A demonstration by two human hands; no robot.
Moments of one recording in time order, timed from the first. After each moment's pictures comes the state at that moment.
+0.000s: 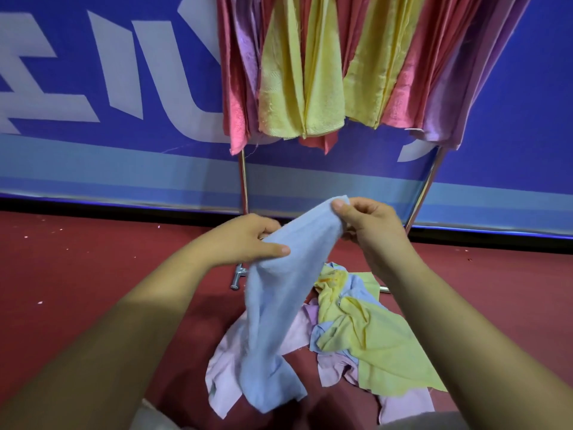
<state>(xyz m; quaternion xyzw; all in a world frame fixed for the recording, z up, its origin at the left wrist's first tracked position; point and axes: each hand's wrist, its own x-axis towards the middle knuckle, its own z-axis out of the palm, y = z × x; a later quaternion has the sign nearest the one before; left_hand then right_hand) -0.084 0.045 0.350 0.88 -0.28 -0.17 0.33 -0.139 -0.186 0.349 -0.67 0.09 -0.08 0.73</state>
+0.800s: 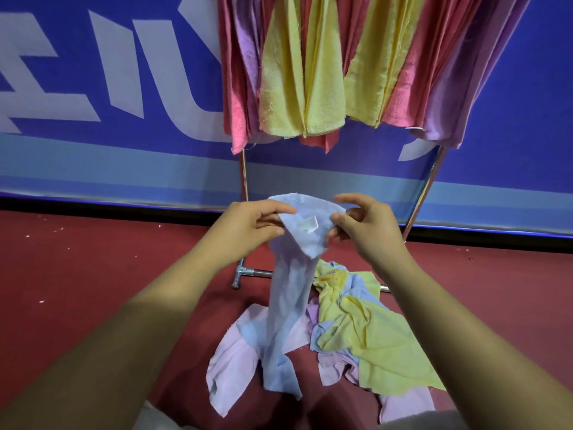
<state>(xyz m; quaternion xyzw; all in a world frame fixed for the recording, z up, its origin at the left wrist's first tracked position) -0.092 0.038 0.352 0.84 -0.26 -0.07 0.47 -0.137 -0.188 0.341 -0.77 0.05 -0.12 0.63</state>
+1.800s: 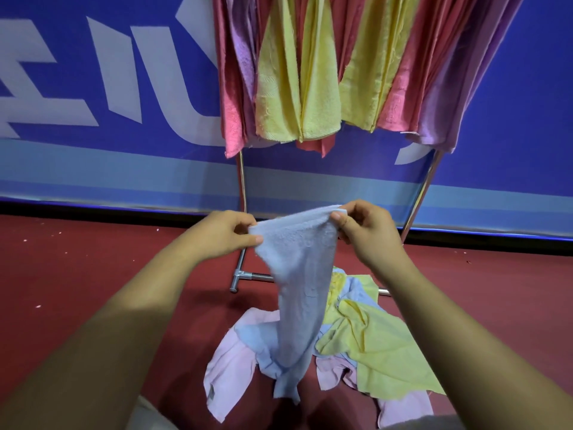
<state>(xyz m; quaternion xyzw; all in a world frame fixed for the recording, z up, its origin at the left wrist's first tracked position) -0.060 0.067 0.344 0.93 -0.21 -0.10 0.27 -0.136 -0.199 0.336 -0.81 0.04 -0.14 0.56</state>
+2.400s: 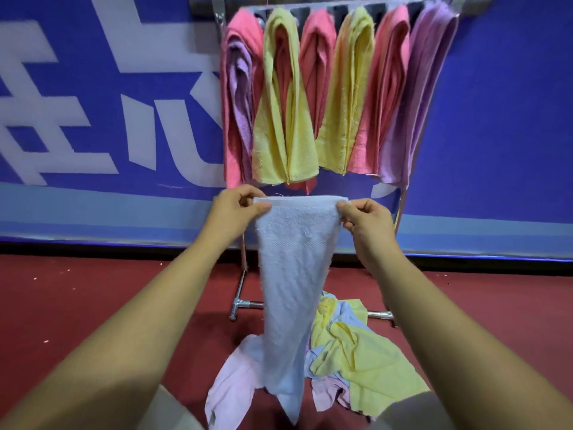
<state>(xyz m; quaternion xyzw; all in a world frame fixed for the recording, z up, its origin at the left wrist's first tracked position) -0.084 0.027 0.430 0.84 -0.19 0.11 0.50 -0.160 -0.210 0.415 -0.66 0.13 -0.20 0.71</state>
